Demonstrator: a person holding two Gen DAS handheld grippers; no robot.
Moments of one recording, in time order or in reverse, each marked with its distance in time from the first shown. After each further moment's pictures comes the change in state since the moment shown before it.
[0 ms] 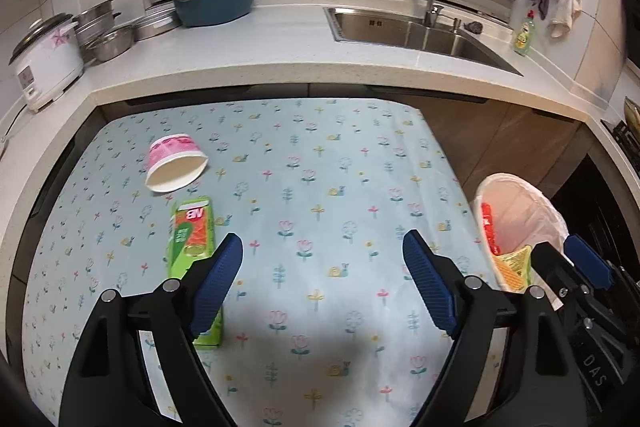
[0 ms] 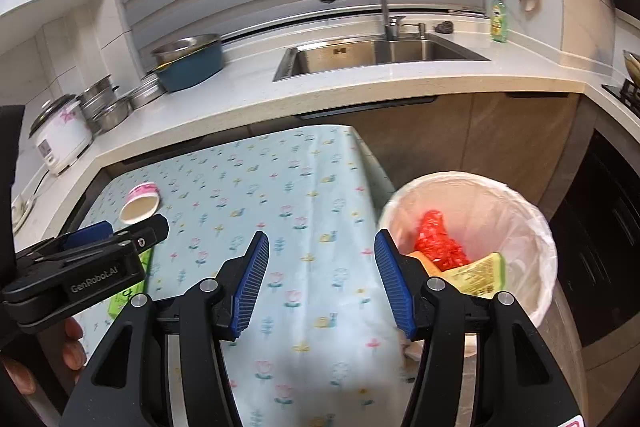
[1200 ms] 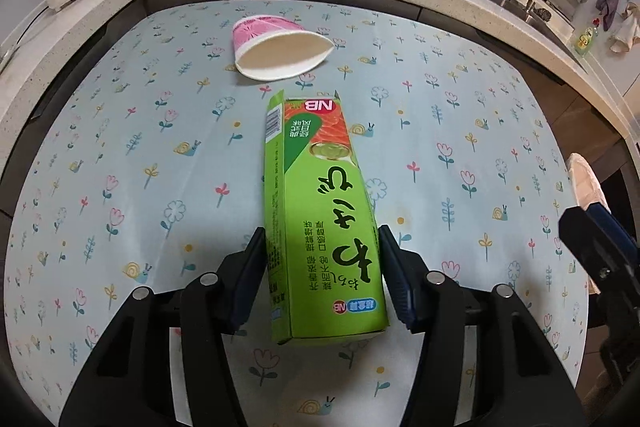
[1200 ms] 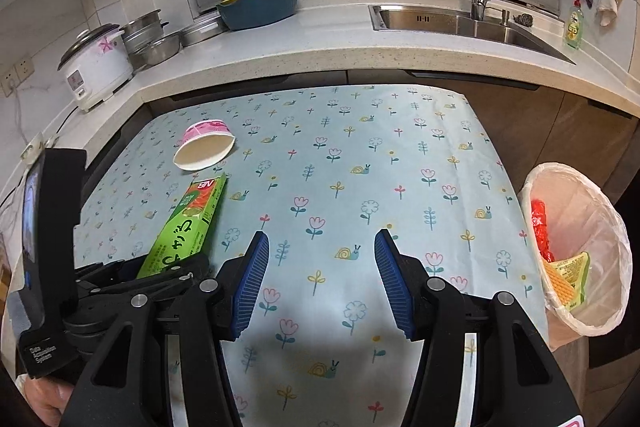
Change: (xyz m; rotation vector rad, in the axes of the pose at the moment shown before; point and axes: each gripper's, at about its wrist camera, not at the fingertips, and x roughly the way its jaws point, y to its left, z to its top) left arm 0.057 0.127 -0.049 -0.163 0.194 0.034; right arm 0.061 0.130 -0.027 -0.145 0.125 0.100
